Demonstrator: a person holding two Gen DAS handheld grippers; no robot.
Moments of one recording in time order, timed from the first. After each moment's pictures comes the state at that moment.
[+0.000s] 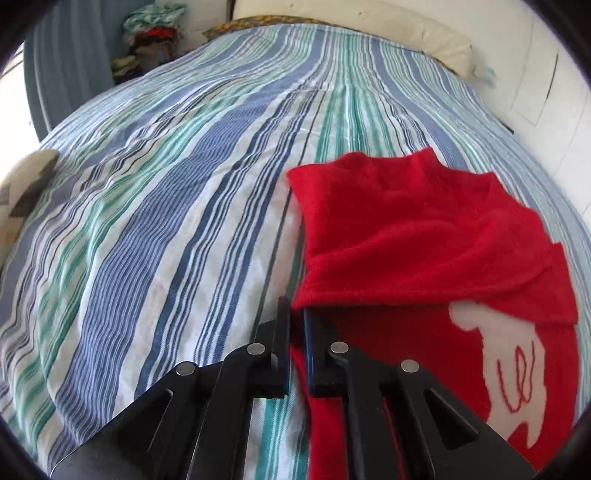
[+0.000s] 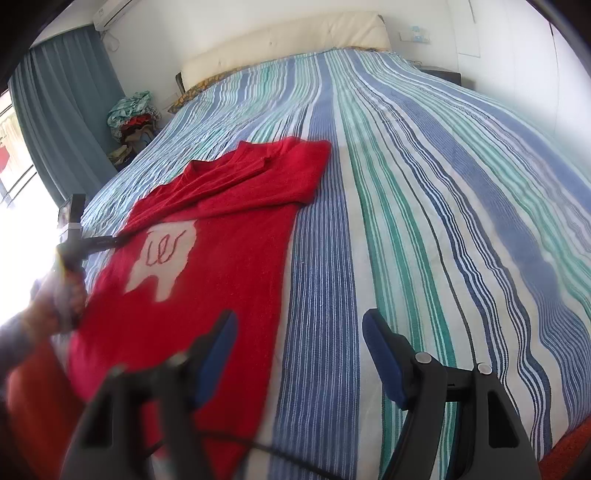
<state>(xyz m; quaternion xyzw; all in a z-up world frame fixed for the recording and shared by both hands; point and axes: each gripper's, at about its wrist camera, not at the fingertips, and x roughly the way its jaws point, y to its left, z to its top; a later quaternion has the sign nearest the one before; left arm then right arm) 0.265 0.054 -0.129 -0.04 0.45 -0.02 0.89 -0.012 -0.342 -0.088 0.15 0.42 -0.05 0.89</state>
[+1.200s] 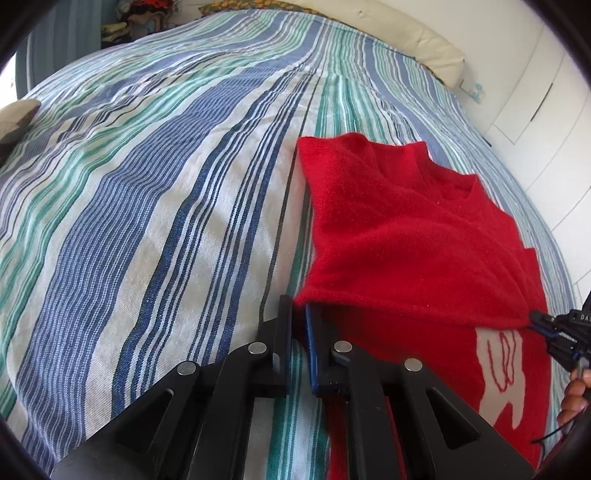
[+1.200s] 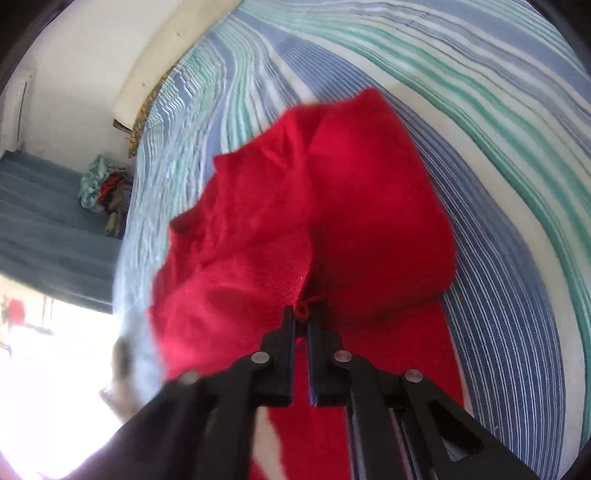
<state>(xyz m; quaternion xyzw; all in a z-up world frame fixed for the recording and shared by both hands) 0.259 0.073 -0.145 -0.11 0.48 -0.07 0.87 0.188 -0.343 -0.147 0.41 0.48 -0.06 0.77</state>
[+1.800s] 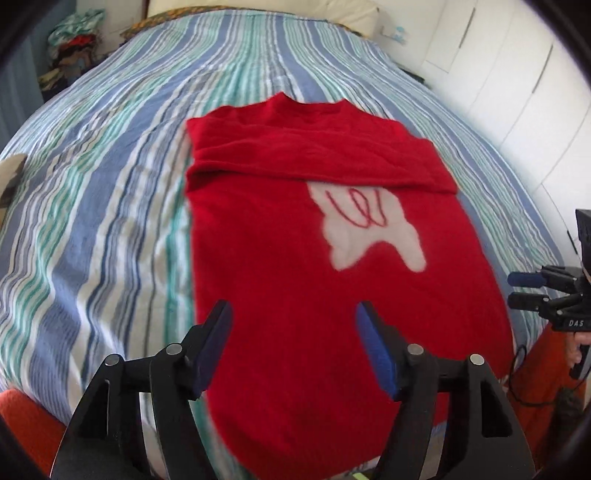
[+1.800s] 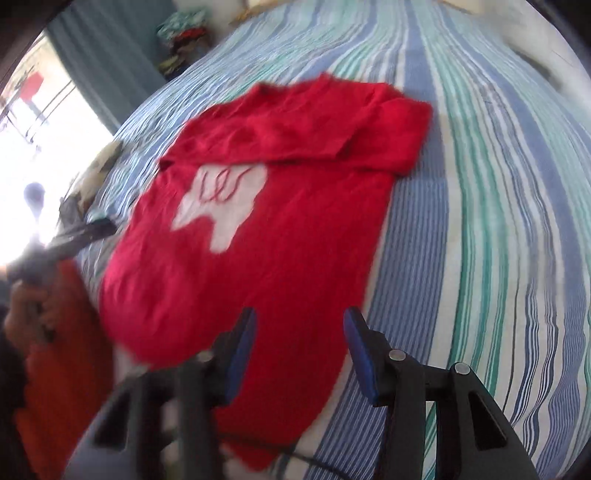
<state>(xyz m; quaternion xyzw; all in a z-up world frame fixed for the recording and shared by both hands) 0.110 -0.005 -0.086 0.01 0.50 -0.18 0.85 0.038 -0.295 -0.081 0.06 0.56 0.11 0.82</state>
